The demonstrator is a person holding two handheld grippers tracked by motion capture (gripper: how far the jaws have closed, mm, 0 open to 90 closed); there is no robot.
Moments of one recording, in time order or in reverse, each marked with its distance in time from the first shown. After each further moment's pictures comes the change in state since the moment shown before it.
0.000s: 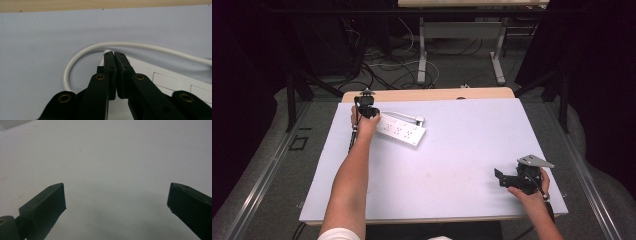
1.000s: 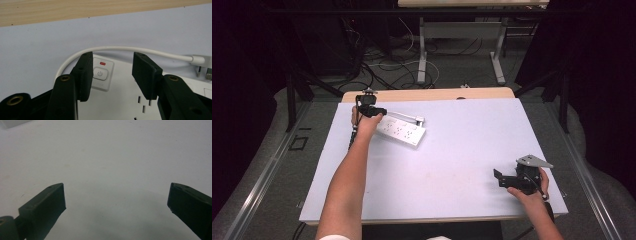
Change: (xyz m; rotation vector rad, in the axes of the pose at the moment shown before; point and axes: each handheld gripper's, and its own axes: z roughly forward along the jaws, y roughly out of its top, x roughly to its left) left arm -0.012 -0.001 -0.011 -0.047 -0.034 0.079; right arm 0.002 0.000 0.001 -0.008 0.006 -0.017
